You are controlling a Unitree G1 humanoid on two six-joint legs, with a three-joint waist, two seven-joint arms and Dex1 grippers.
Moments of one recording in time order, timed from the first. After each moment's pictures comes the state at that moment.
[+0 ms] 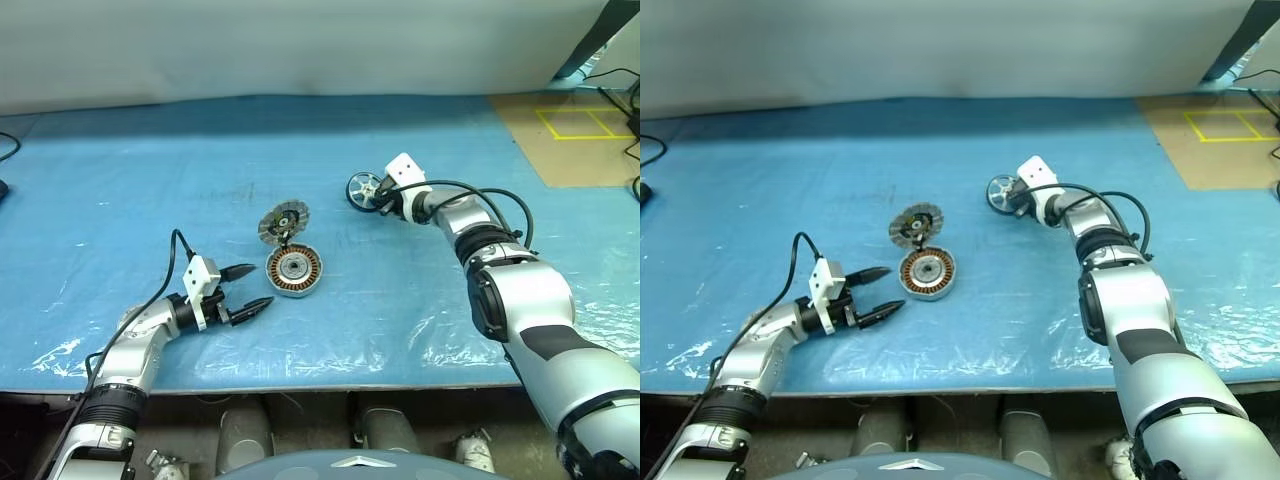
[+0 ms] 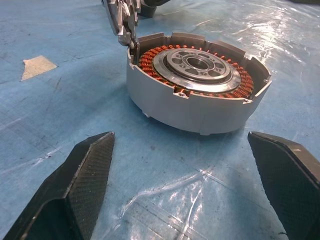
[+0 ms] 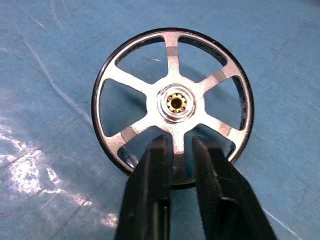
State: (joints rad) left arm -0.15 0.45 0.01 0.30 -0.35 -0.07 -1.10; right arm -1.15 -0.34 0.01 1.36 -0.22 -0.01 0.68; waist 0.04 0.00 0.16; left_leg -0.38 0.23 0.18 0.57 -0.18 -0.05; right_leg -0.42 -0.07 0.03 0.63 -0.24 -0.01
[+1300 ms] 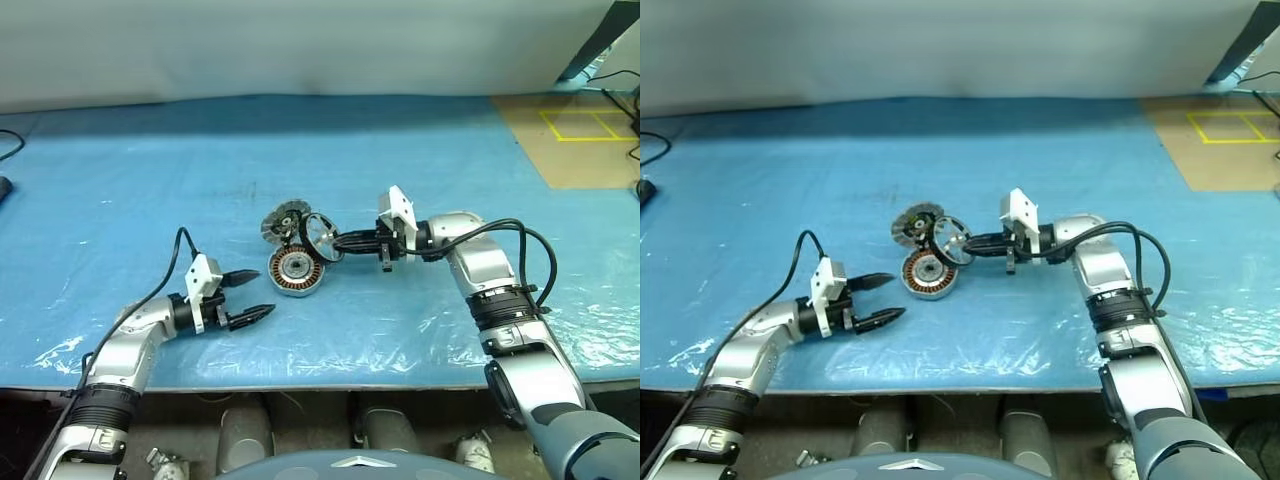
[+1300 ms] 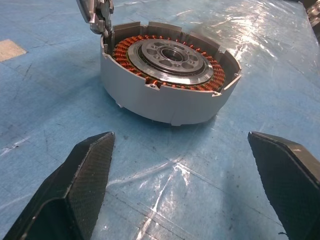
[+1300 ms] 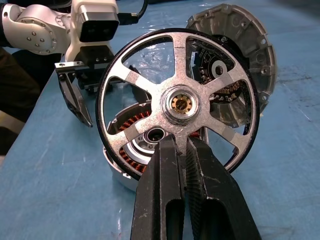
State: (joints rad) left arm -0.15 0.48 -0.01 0.23 -0.37 0.05 -1.16; right arm -0.66 -0.38 0.13 0.36 0.15 0.22 1.35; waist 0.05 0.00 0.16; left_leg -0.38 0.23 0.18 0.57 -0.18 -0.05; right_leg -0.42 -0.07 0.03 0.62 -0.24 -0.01
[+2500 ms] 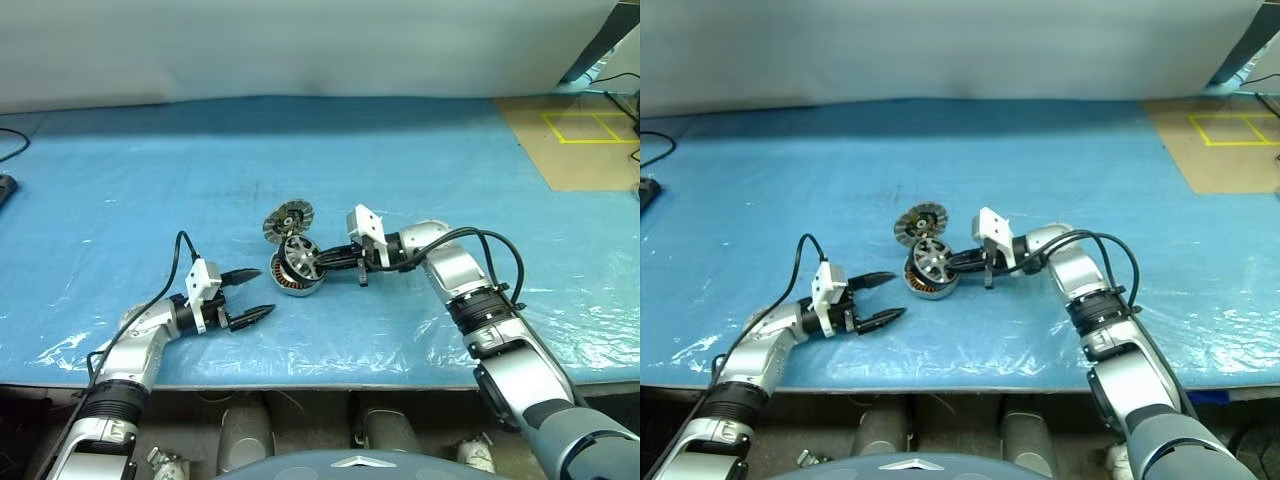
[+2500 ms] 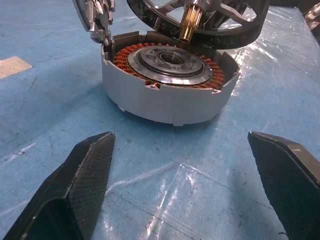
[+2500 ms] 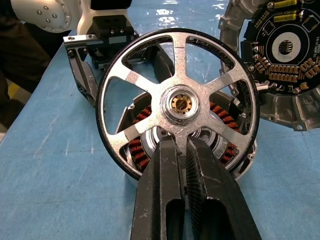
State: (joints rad) left arm -0.18 0.45 -0.01 0.40 -0.36 -0.14 -1.20; right arm -0.68 -0.35 0.28 0.42 0.12 0.14 1.31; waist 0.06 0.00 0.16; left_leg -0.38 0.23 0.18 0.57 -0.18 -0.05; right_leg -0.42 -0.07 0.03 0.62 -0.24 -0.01
